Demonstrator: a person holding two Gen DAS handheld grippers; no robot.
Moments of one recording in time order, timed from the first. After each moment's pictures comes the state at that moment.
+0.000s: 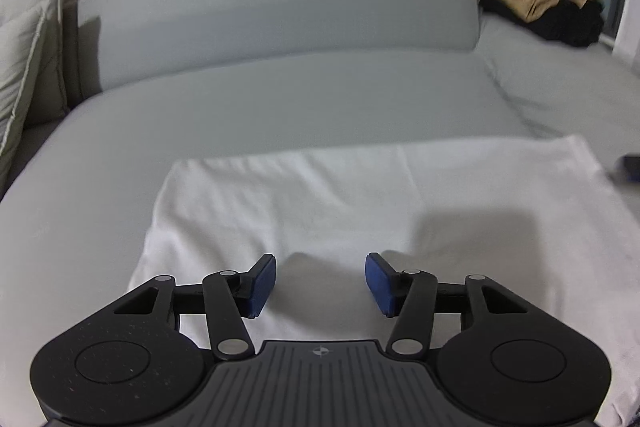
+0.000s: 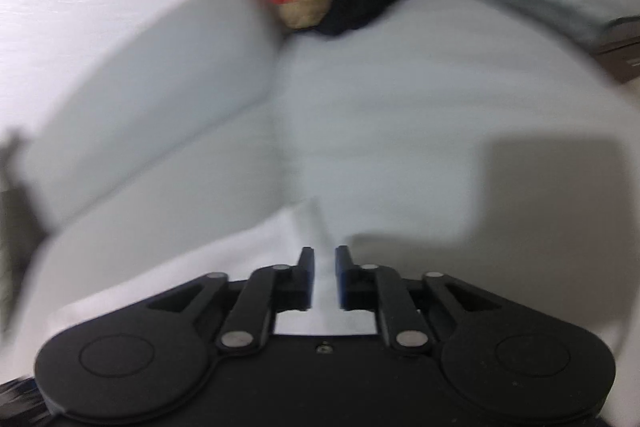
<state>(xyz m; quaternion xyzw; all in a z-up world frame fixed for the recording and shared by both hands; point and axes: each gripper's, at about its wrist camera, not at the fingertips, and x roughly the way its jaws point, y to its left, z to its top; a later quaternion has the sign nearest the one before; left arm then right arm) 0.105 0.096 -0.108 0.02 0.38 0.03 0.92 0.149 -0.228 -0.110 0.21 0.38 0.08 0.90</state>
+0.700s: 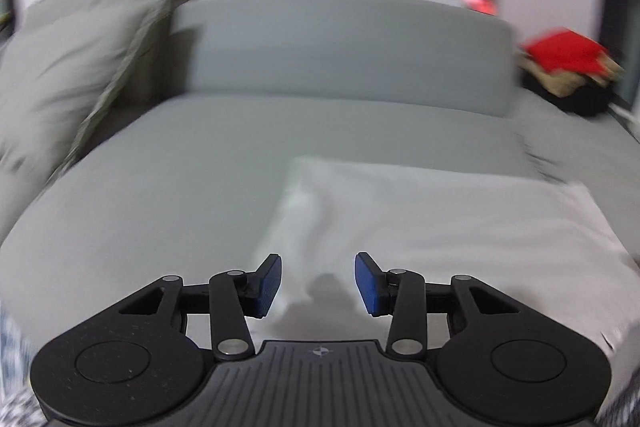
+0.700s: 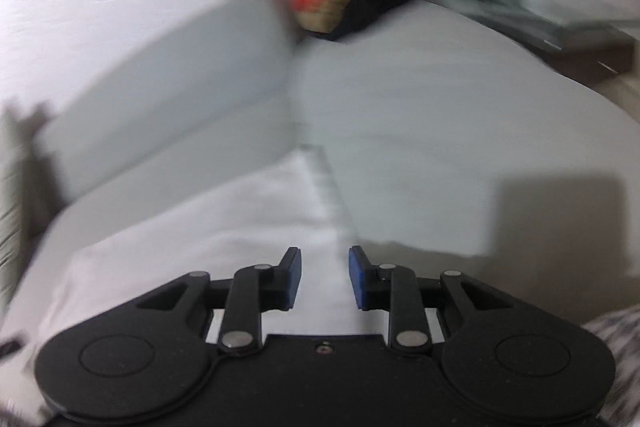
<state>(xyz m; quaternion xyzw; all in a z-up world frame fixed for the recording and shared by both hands) 0.007 0.133 -0.085 -0.01 0.32 0.08 0.94 0.045 -0.234 -0.099 0.16 0.34 0.08 0.93</state>
